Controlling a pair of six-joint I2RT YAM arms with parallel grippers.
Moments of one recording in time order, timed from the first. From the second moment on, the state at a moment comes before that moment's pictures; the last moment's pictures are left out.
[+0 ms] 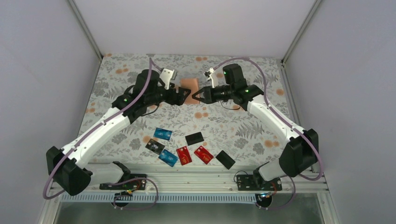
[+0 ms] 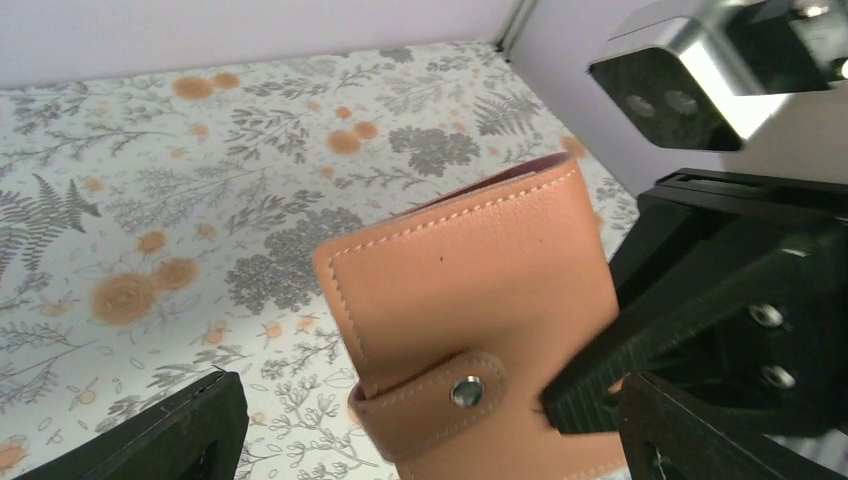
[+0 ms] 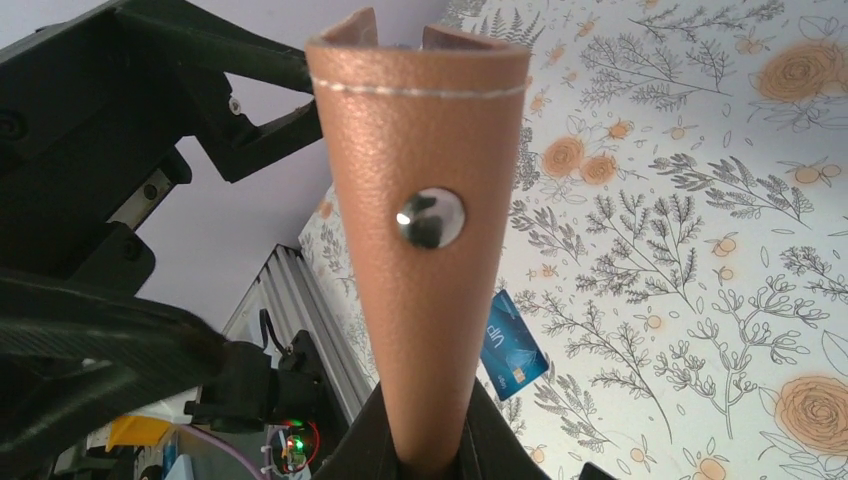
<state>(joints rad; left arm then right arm) -0.58 1.22 1.15 -0.39 0.23 -0.29 0.51 1.47 1.27 -0.46 -0.76 0.36</state>
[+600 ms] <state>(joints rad) -0.71 1.36 1.20 -0.46 -0.12 -0.30 0.53 1.49 1.27 -0.51 -0.69 0.37</state>
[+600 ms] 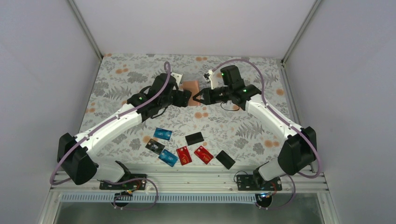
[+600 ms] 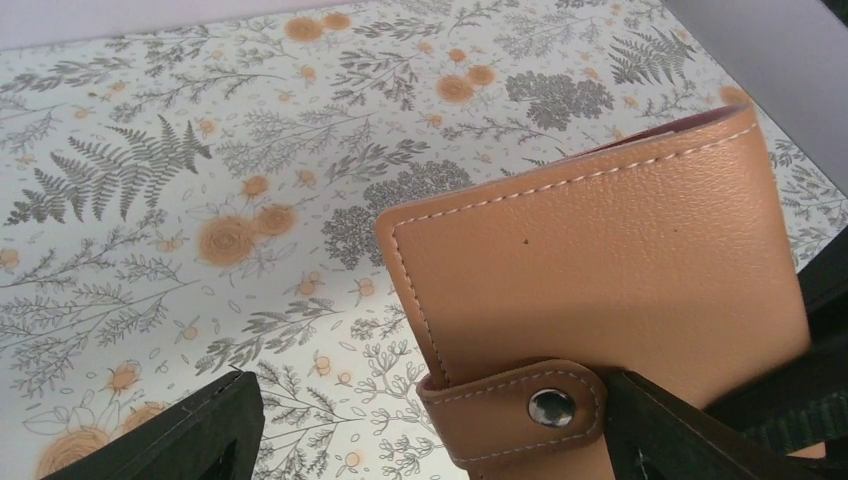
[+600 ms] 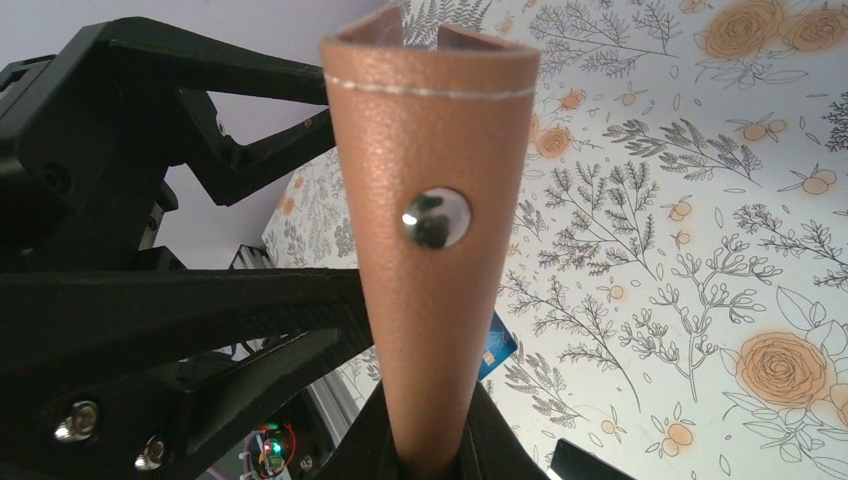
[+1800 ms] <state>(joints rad) -0.60 1.28 1.10 -0.55 -0.29 -0.35 0.52 1.49 1.28 -0.55 -0.60 0.40</state>
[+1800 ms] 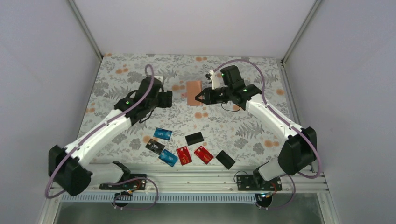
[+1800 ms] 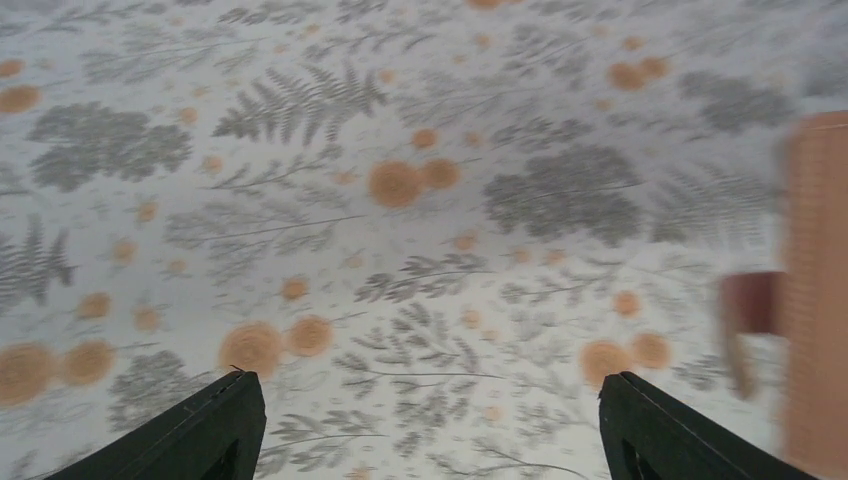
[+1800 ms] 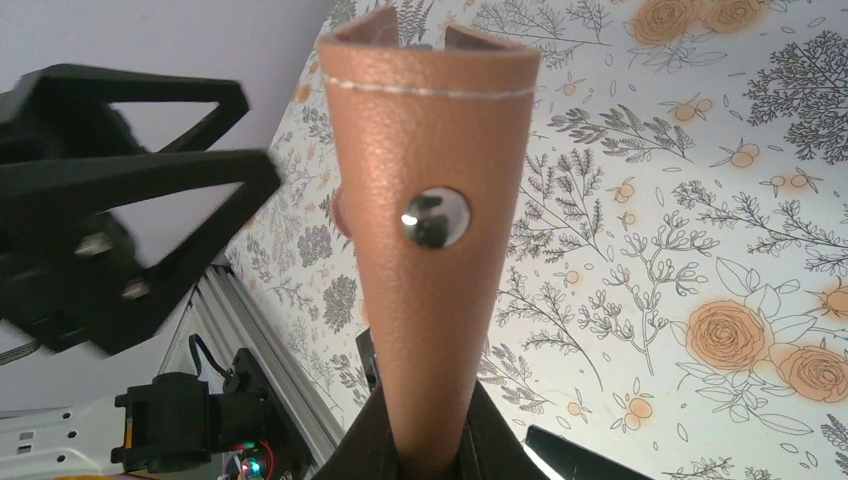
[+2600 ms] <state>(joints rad) -0.56 1.22 1.05 -0.38 0.15 -0.36 0.51 1.48 1.28 -0.50 -0.72 0.42</state>
